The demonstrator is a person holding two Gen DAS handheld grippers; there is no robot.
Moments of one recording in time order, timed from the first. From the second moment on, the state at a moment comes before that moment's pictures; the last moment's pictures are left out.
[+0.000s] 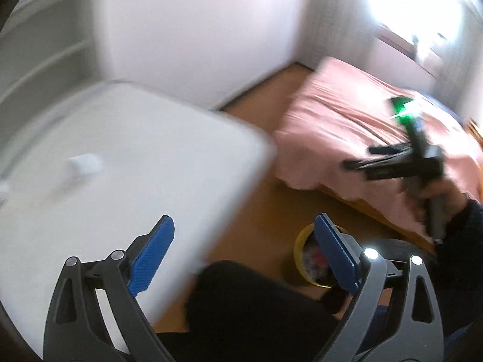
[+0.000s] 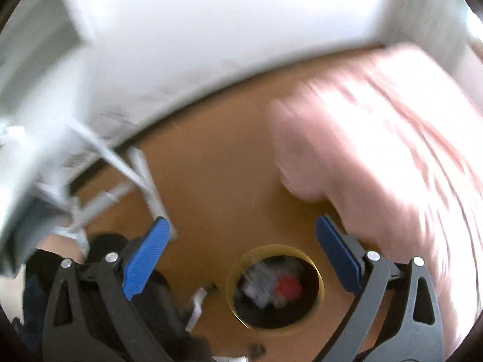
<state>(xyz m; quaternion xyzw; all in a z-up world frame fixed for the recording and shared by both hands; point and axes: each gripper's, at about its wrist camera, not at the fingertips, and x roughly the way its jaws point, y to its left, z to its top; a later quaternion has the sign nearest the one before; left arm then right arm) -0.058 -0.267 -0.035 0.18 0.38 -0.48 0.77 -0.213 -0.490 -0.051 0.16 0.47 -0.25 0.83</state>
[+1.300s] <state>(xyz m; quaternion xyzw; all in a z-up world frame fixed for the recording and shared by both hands) 0.284 0.008 -0.054 0.13 0.41 -0.19 0.88 0.214 -0.135 -0.015 -0.03 0.50 0.12 0.86</state>
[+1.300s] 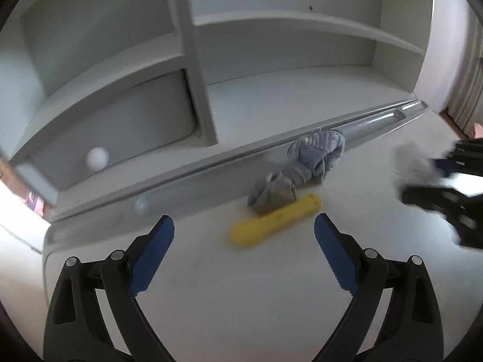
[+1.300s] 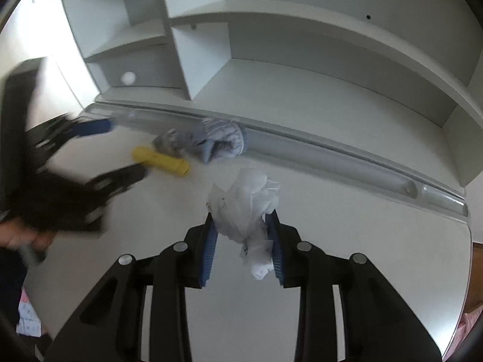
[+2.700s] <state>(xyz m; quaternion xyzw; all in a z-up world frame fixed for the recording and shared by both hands) 0.086 -0.193 0.007 0.19 0.36 -0.39 0.83 -0.114 -0.405 0.012 0.14 0.46 -0.17 0.86</state>
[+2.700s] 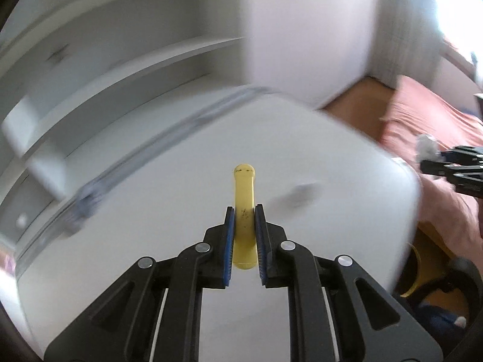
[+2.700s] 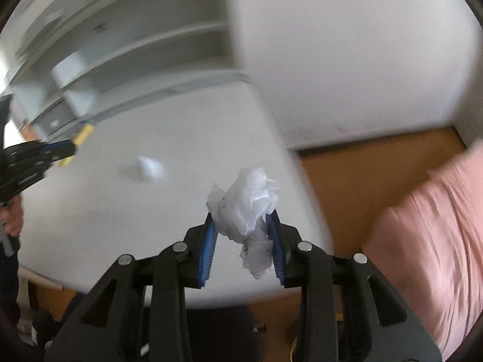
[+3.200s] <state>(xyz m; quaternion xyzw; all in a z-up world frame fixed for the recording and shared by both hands) -0.154 -0.435 -0.056 0.27 0.35 -0.63 0.64 -0.406 -0.542 -0.097 0.30 0.47 -0.41 0.73</state>
